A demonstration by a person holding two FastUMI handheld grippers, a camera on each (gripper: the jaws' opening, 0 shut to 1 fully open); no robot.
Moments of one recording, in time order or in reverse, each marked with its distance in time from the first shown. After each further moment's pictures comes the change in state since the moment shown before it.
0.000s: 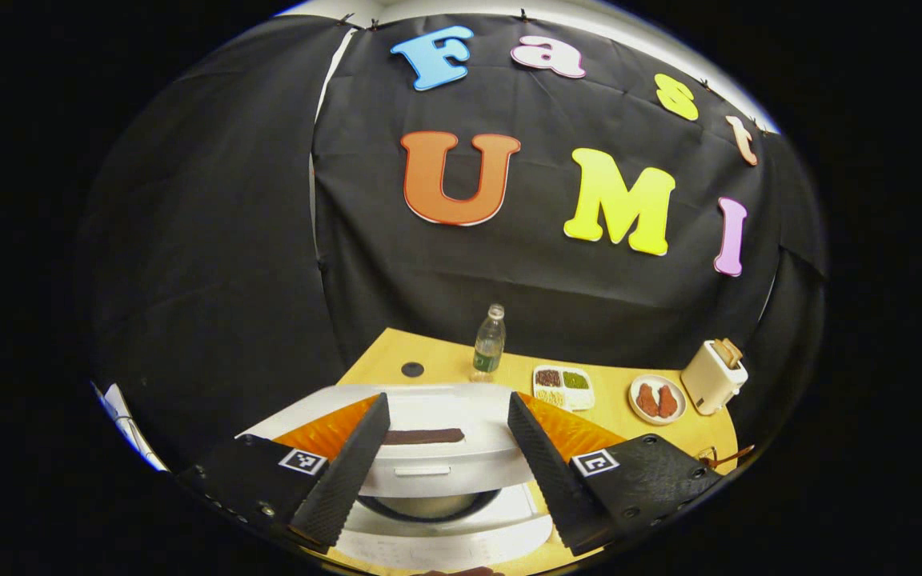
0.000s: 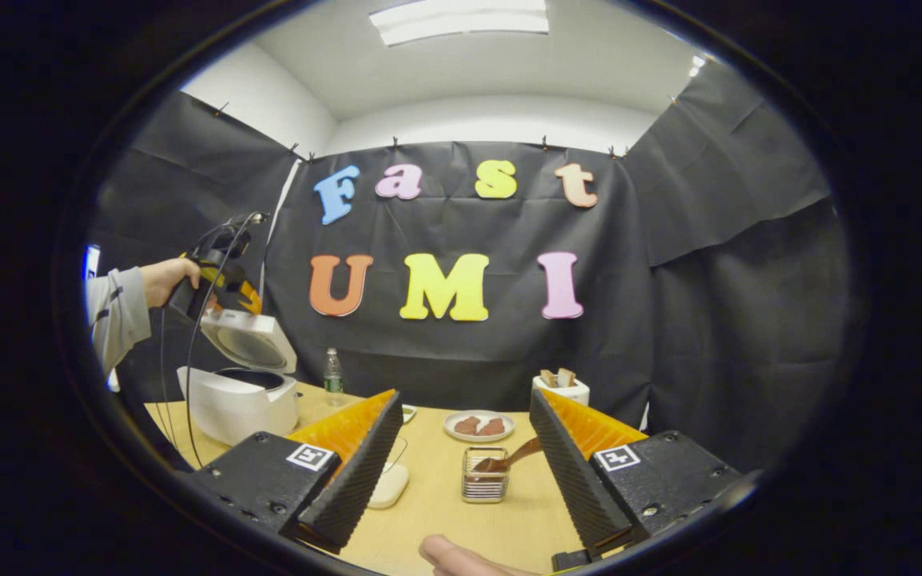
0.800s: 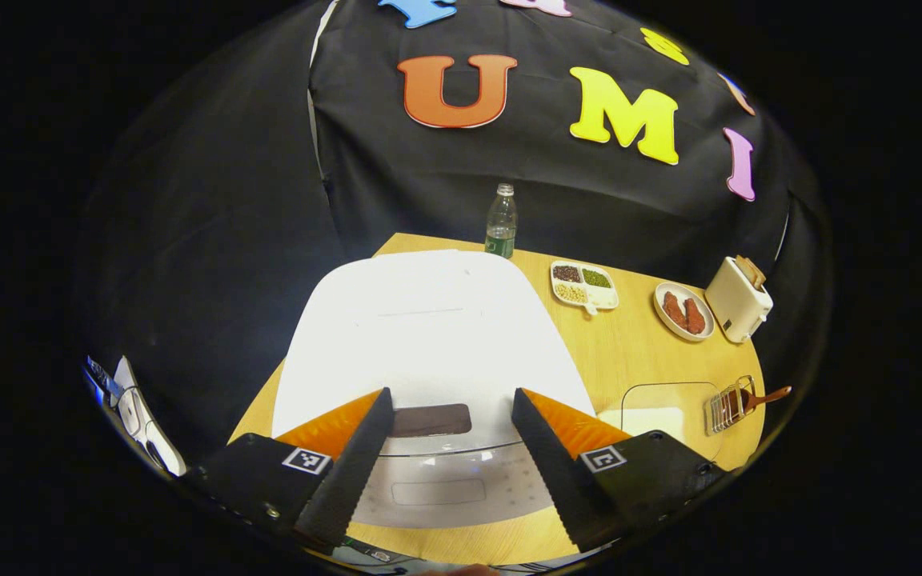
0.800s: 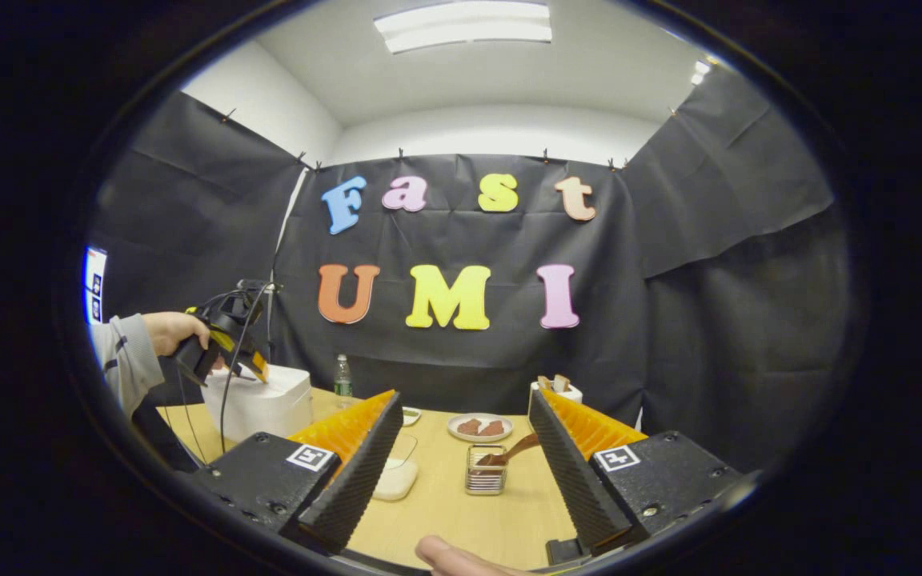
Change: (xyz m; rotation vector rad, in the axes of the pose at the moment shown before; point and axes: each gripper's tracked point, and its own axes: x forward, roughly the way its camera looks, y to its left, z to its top) left arm -0.009 0.003 -0.122 0.045 0.253 0.047; right arm -0.050 0.028 0.023 -0.014 -0.002 0.016
